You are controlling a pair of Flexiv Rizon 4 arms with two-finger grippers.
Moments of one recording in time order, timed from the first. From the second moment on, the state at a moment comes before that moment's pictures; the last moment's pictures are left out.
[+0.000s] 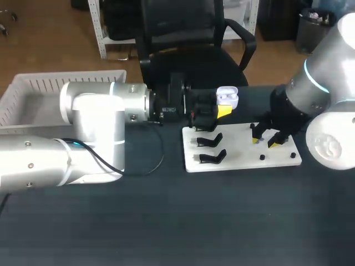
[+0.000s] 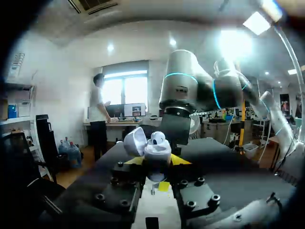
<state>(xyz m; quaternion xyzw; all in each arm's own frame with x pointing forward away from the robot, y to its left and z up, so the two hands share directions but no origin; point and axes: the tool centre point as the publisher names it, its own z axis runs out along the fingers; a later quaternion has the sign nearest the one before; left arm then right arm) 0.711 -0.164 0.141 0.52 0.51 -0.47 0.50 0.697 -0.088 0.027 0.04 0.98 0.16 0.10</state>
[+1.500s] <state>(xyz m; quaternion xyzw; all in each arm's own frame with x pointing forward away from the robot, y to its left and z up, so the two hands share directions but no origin) 0.711 -0.164 0.141 0.52 0.51 -0.47 0.50 0.711 -0.084 0.022 0.03 0.98 0.16 0.10</state>
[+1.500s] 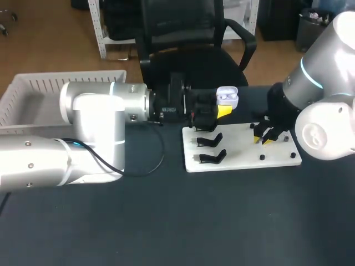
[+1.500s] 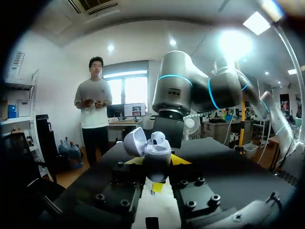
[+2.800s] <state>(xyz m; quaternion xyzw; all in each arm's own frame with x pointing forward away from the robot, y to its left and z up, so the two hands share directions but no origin) 0.711 -0.164 0.141 0.52 0.51 -0.47 0.50 0.679 -0.093 0.082 0.00 0.98 0.15 0.10</state>
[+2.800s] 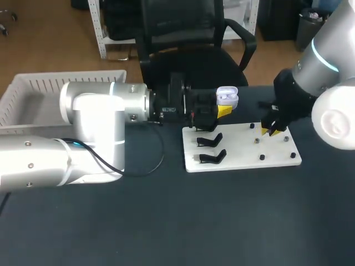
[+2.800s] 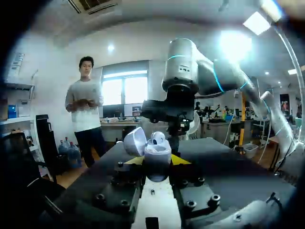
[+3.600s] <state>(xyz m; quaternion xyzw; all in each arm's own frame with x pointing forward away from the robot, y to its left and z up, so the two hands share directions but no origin) 0.712 -0.164 0.141 0.52 0.51 -0.47 0.50 0.627 -0.053 0.197 -0.22 0.97 0.08 0.12</state>
